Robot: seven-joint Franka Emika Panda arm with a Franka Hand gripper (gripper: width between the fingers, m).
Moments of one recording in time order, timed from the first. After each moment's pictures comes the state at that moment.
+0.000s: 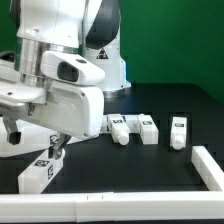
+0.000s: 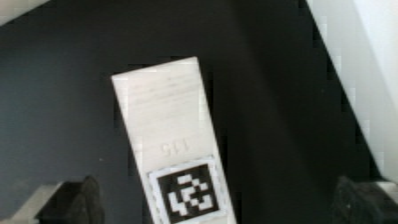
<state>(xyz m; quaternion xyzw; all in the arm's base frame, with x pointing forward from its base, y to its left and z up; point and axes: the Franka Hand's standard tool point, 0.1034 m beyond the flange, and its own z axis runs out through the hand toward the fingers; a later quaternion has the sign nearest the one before) 0.569 -0.132 0.052 0.26 0.96 -0.08 0.08</state>
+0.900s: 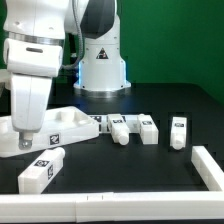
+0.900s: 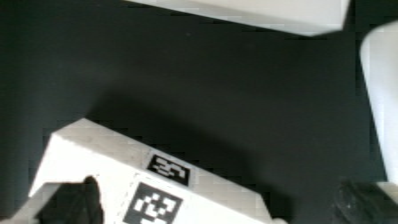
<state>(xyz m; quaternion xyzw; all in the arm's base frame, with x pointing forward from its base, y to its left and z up) 0.541 -0.146 0.059 0.67 0.74 -0.05 0.07</state>
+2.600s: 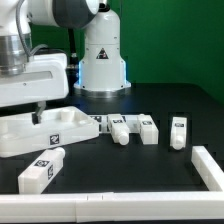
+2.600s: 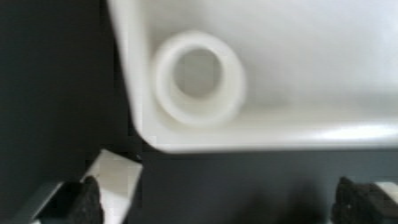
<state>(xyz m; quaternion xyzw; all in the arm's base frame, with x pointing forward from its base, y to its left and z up) 0.462 -0.203 0.055 0.96 0.26 -0.02 0.00</state>
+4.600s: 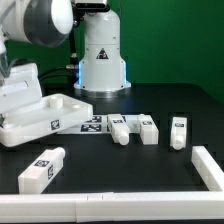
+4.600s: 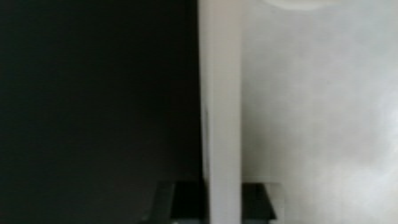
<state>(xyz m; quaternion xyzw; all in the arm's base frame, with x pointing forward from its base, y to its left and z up) 0.422 -0.235 0.026 0.95 0.32 -0.05 -0.03</state>
